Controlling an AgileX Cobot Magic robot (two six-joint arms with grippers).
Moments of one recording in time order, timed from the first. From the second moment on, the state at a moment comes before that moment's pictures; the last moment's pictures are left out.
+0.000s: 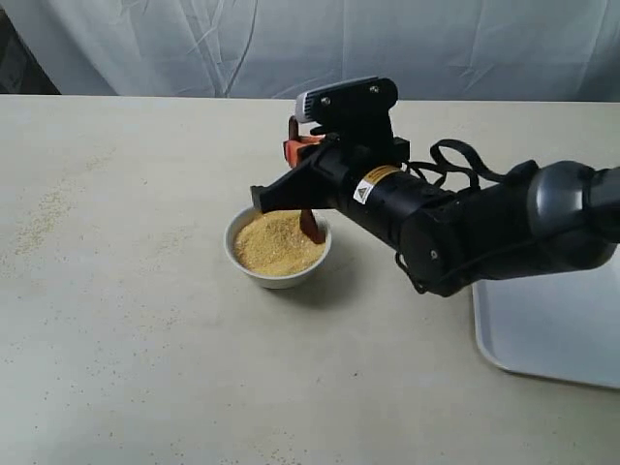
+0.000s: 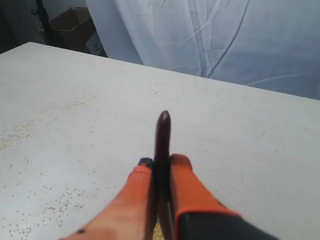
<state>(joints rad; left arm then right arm) -0.05 0.00 0.00 0.00 0.25 0.01 0.75 1.83 -0.83 0.25 -0.63 -0.10</state>
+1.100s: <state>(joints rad) -0.05 0.00 0.00 0.00 0.25 0.01 0.80 1.84 -0.83 0.10 -0.70 -0.08</state>
